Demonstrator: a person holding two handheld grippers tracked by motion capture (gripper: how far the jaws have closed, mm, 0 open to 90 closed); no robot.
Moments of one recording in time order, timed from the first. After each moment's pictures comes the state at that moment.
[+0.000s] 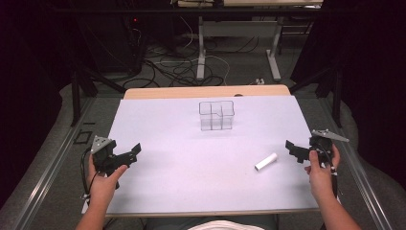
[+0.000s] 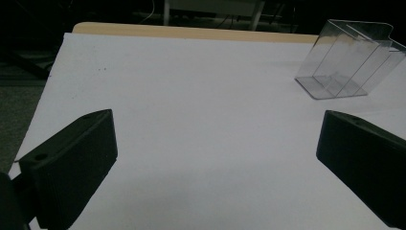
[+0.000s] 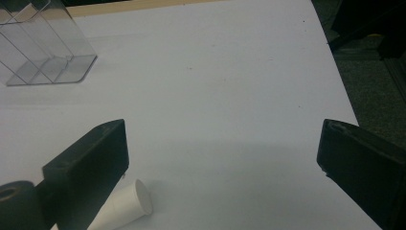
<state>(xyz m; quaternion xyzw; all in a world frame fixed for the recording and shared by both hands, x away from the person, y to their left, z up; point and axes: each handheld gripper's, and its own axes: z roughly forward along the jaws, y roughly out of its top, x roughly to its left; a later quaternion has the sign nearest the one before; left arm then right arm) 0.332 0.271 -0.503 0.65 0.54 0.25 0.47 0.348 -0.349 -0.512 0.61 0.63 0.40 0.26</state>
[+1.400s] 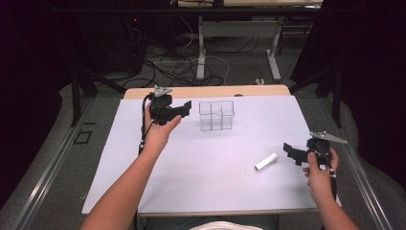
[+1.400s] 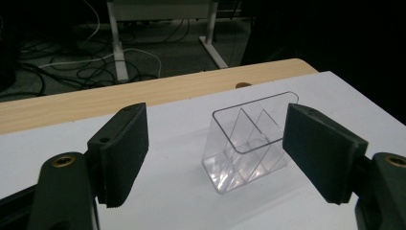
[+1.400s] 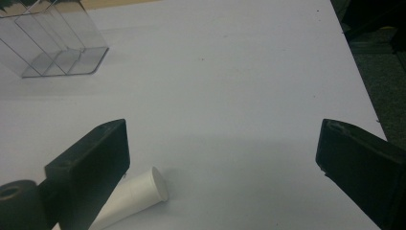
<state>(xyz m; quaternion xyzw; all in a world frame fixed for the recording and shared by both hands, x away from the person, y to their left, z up) 0.437 0.113 -0.413 0.71 0.49 0.22 0.46 0.342 -0.344 -0.513 0.61 0.63 0.40 0.25</state>
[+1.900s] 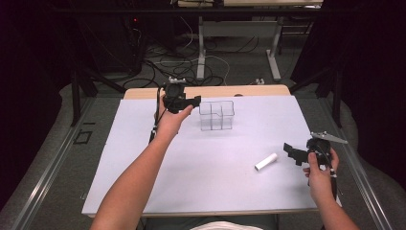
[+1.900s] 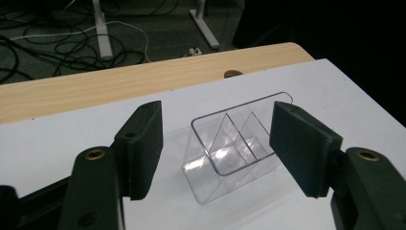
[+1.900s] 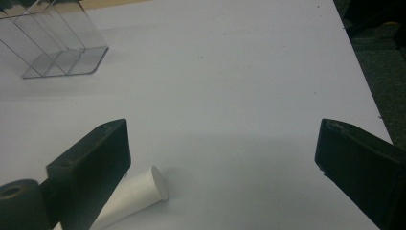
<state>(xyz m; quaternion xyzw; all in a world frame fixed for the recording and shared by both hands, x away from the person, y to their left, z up) 0.477 0.081 -0.415 0.73 0.50 0.18 0.43 0.343 -0.345 -0.515 0.61 0.63 0.41 0.24</state>
